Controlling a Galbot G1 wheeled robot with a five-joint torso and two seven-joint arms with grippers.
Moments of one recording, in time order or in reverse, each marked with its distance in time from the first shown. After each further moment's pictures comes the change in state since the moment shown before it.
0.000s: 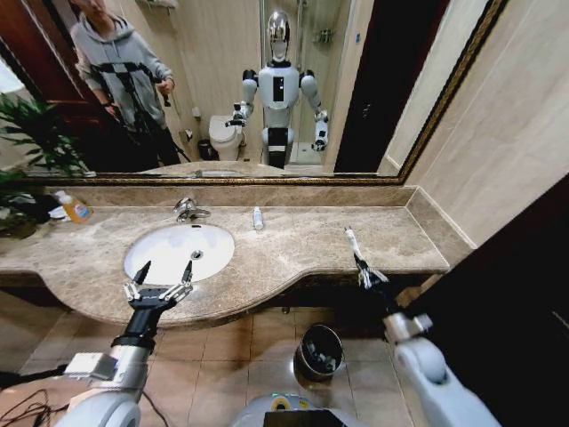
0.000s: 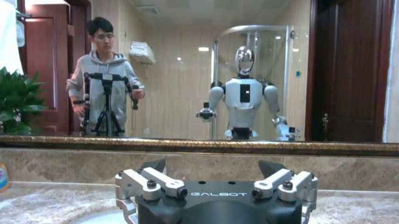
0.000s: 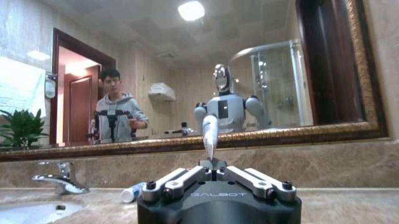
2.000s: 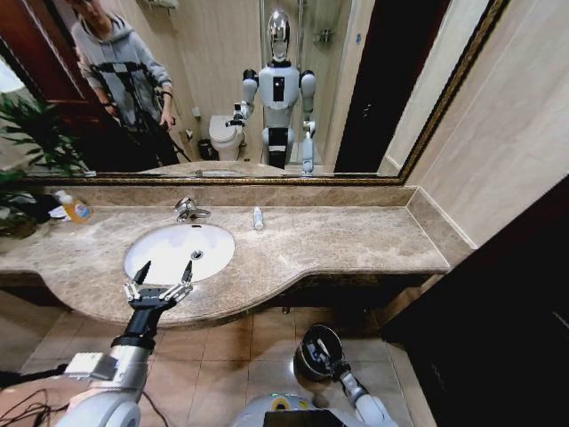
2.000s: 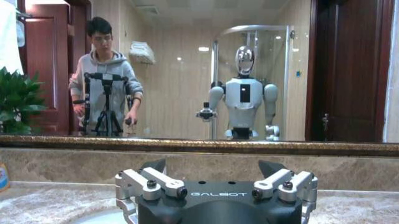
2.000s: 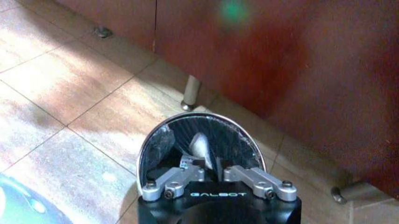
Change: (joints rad) left arm 0.000 0.000 0.000 0.000 0.000 0.000 0.000; right arm 0.300 0.242 -0.118 -0.928 -0.864 -0.334 0.149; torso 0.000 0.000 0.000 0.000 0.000
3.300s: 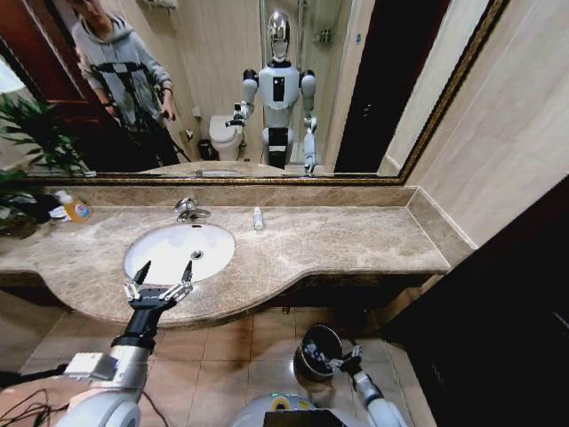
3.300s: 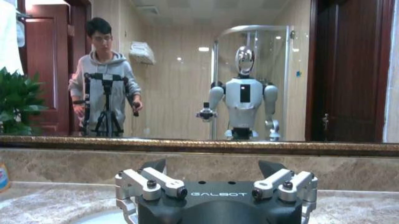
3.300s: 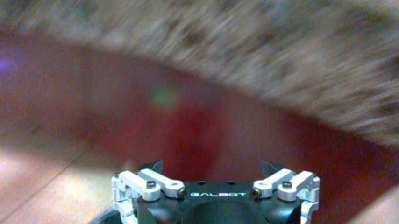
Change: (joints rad) left arm 0.000 0.000 0.000 0.000 0.000 0.000 0.000; right arm -0.281 -0.044 0.110 0.488 0.225 0.138 0.130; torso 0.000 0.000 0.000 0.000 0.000
